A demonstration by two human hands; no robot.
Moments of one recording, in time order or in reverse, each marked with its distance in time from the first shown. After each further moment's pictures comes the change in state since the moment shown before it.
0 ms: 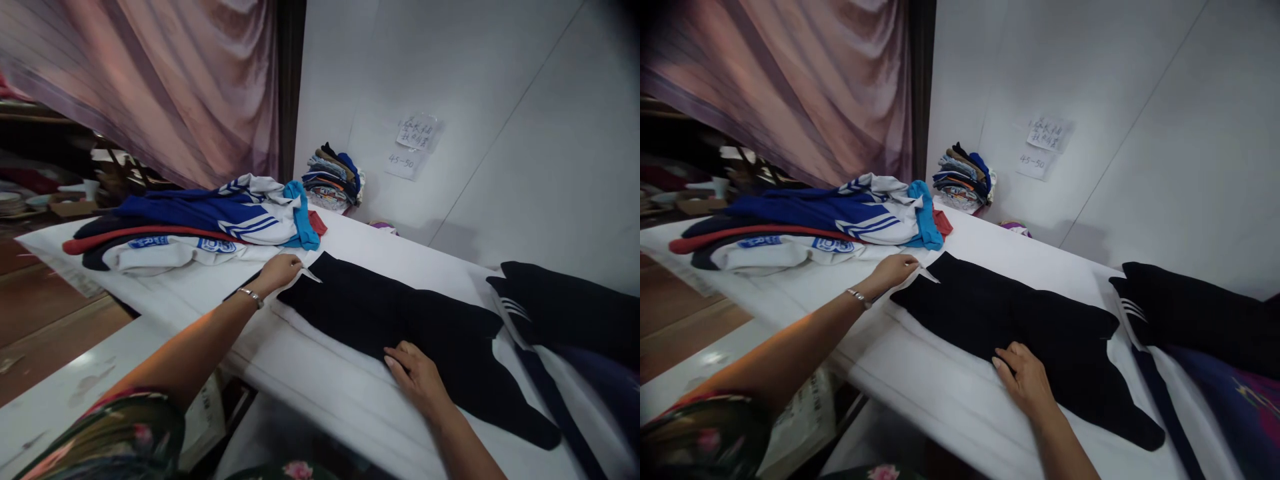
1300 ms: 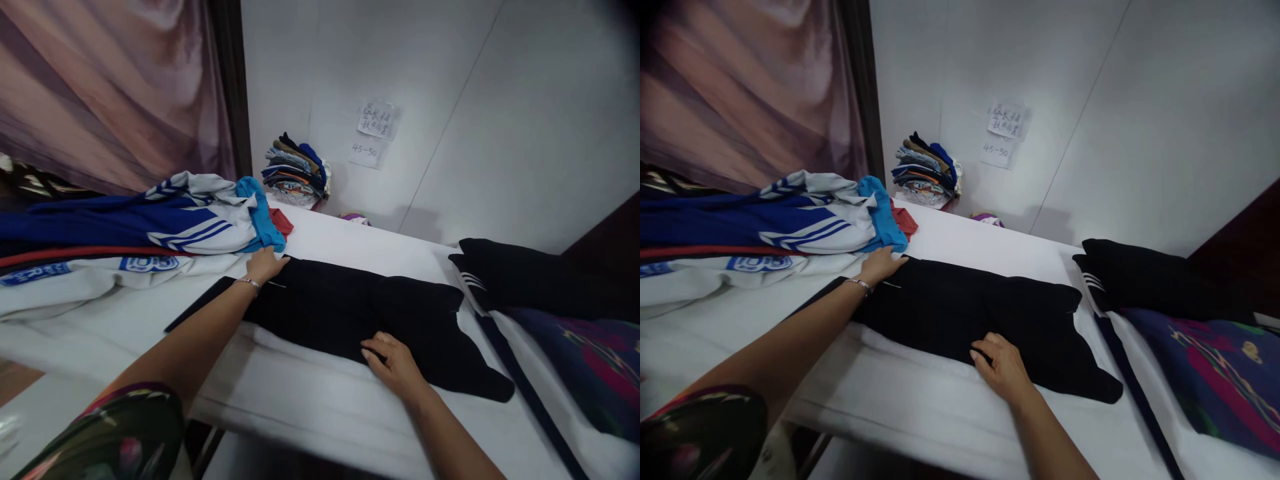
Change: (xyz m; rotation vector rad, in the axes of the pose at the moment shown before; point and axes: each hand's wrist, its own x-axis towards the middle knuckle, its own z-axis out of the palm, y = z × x) left_hand 0.080 0.023 0.053 0.060 -0.011 -0.163; right_hand 0.006 0.002 0.001 0.110 0.008 0.092
